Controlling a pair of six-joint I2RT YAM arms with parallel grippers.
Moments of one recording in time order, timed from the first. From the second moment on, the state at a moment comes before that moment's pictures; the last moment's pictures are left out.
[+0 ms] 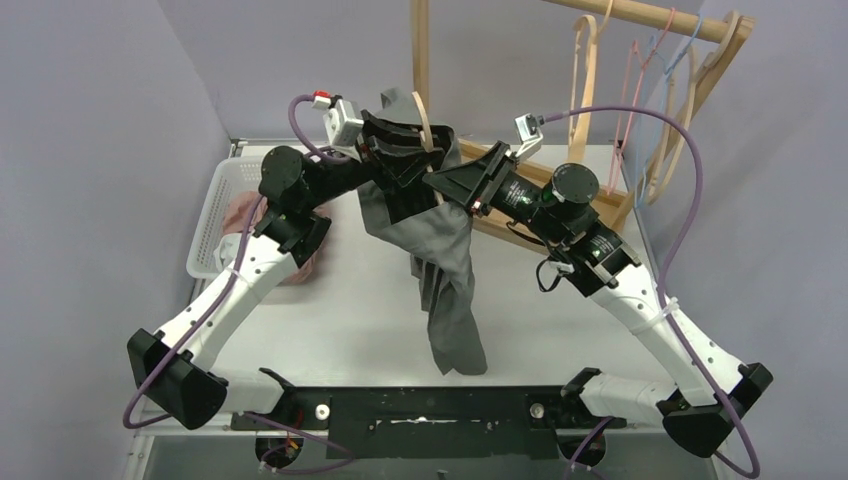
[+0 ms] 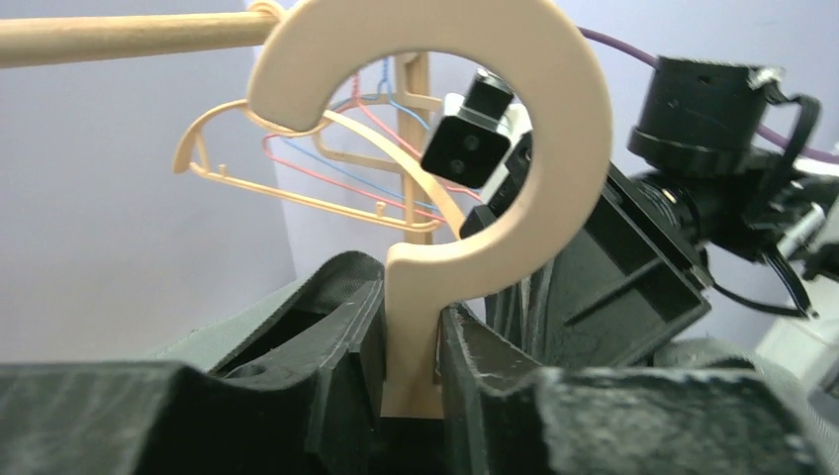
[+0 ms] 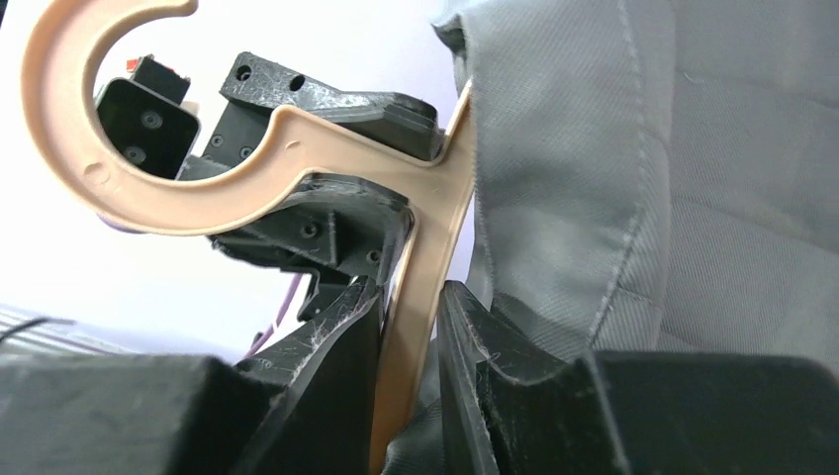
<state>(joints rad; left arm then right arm) -0.57 1.33 1.32 0.52 0.68 -0.33 0.68 1.13 1.30 -0.06 -0.33 1.06</state>
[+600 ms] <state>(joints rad) -0.44 1.24 1.33 0.30 0.32 -0.29 0.68 1.29 1.32 0.05 -0.11 1.15</state>
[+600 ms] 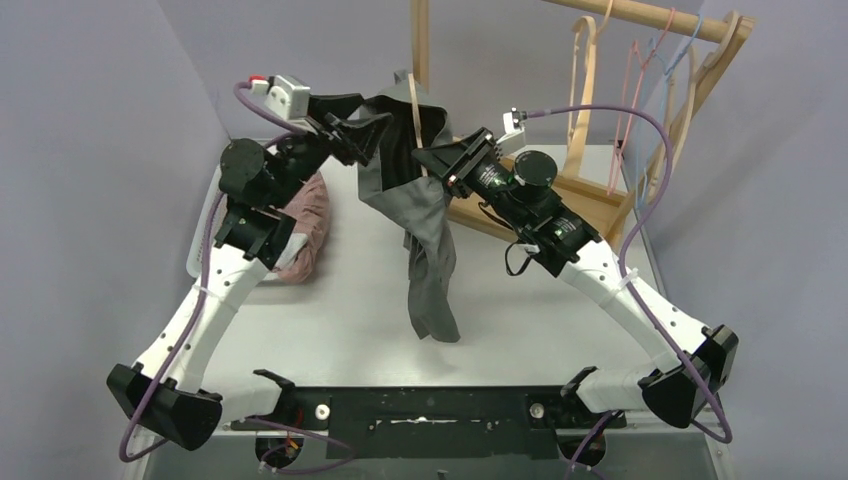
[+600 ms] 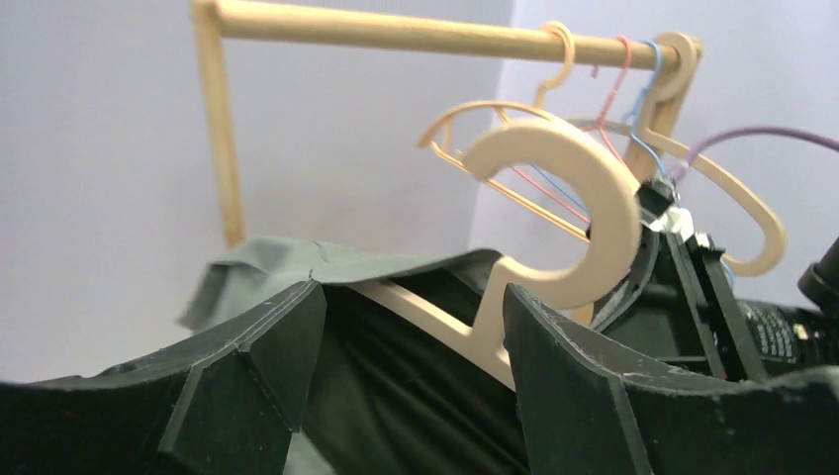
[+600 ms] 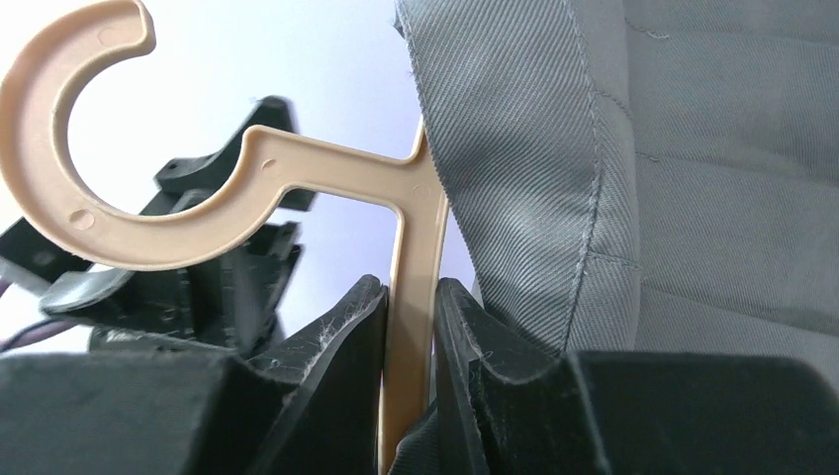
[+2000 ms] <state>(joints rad) -0.38 0.73 0.93 -0.20 0.12 -0.37 0.37 1.79 1.97 0.01 0.21 1.11</state>
